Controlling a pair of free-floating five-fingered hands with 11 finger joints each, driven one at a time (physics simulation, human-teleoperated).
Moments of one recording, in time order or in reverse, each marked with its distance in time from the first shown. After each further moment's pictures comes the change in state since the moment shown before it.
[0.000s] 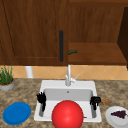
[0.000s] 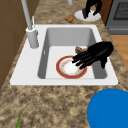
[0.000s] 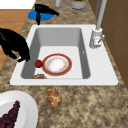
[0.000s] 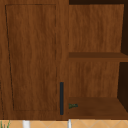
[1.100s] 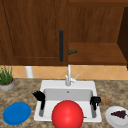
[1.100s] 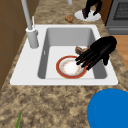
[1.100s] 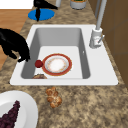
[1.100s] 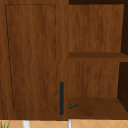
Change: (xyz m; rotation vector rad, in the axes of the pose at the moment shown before) left hand 0.005 0.028 0.000 -0.012 0.242 0.000; right hand 0.000 0.000 0.000 0.000 0.000 0.000
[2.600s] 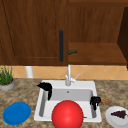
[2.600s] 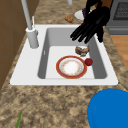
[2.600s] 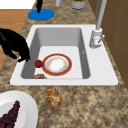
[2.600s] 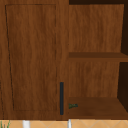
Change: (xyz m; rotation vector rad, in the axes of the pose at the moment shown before) left hand 0.021 0.093 -0.069 0.001 0.183 0.022; right hand 0.000 0.000 0.000 0.000 0.000 0.000
